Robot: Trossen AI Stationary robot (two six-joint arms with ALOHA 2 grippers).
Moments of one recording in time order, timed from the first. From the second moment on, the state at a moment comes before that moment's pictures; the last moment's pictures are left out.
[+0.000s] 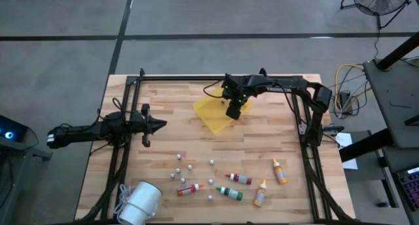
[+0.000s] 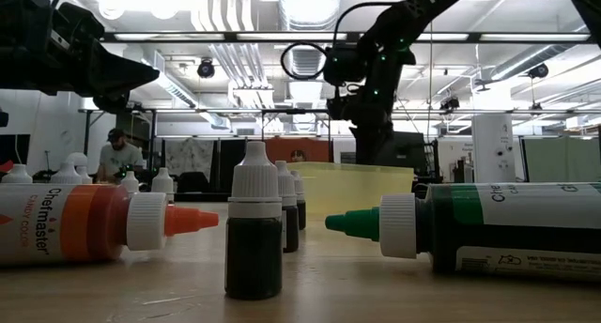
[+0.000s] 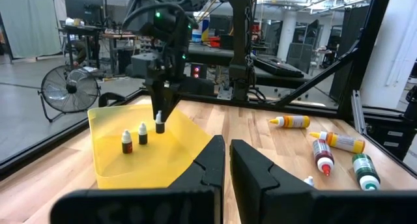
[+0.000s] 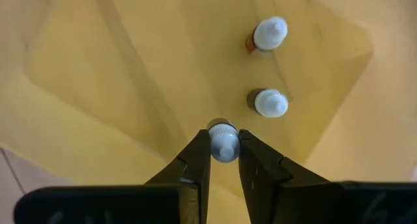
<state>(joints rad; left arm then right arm) 0.10 0.09 0.01 0.07 -0.02 -0.09 -0.43 1.87 1.37 -0.77 -0.02 -0.01</state>
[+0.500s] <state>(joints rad) 0.10 0.09 0.01 0.07 -0.02 -0.09 -0.45 1.86 1.30 -0.72 0.03 0.11</state>
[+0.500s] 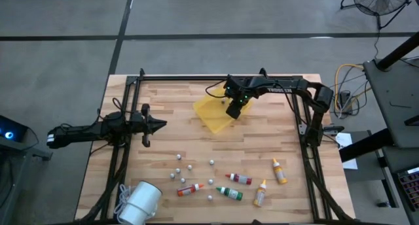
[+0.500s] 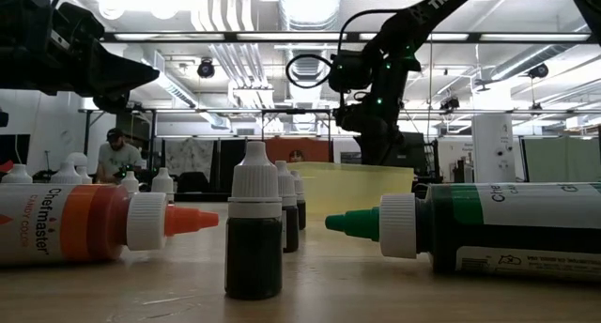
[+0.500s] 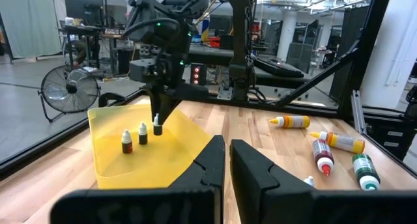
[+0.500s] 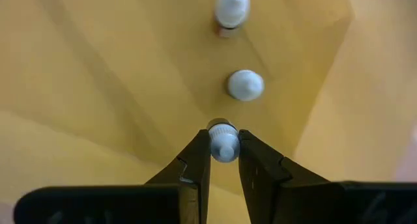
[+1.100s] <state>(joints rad) 0.10 0.09 0.01 0.07 -0.02 -0.09 -0.45 1.85 1.25 -0.65 0.05 0.20</state>
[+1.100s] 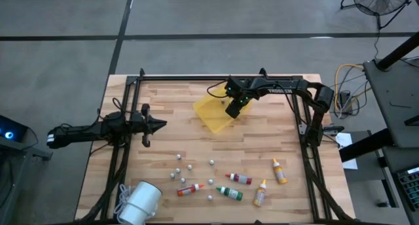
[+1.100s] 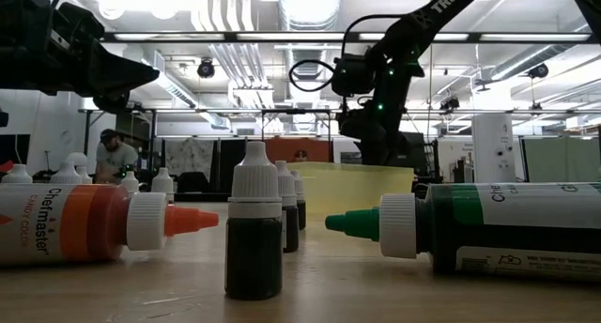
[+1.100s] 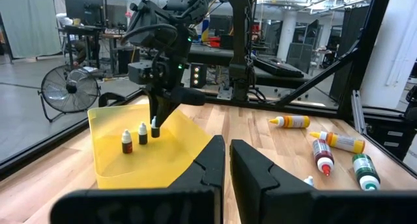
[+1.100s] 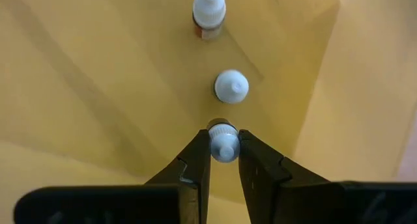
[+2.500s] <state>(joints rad) 0.10 0.09 0.01 0.07 -0.02 -0.09 -0.45 1.85 1.23 -0.62 0.05 0.21</state>
